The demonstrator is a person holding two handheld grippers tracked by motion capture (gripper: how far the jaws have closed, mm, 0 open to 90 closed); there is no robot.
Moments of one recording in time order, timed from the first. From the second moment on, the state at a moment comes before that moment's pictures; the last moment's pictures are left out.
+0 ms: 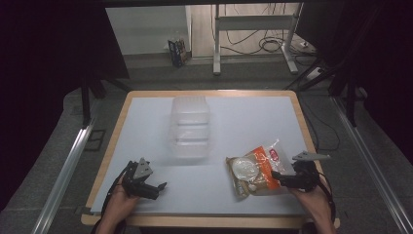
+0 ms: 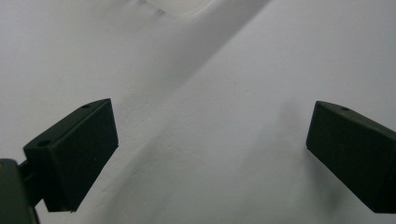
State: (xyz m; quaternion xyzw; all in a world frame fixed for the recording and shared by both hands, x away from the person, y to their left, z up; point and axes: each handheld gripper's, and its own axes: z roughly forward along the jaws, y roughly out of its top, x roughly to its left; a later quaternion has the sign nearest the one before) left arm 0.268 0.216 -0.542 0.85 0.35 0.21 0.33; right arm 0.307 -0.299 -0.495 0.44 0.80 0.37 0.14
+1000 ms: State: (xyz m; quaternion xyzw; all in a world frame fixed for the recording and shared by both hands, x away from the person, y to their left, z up) left arm 0.267 0.213 -0.544 0.86 0.34 0.21 0.32; right arm 0.323 -0.269 -0.477 0.38 0.84 0.36 0.13
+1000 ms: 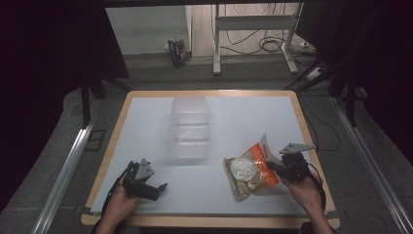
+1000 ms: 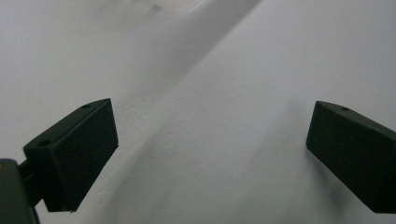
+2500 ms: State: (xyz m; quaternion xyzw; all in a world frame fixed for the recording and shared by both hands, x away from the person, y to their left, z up) left arm 0.267 0.213 -0.541 0.86 0.35 0.21 0.32; right arm 0.335 -0.212 -0.394 0.29 0.86 0.40 0.12
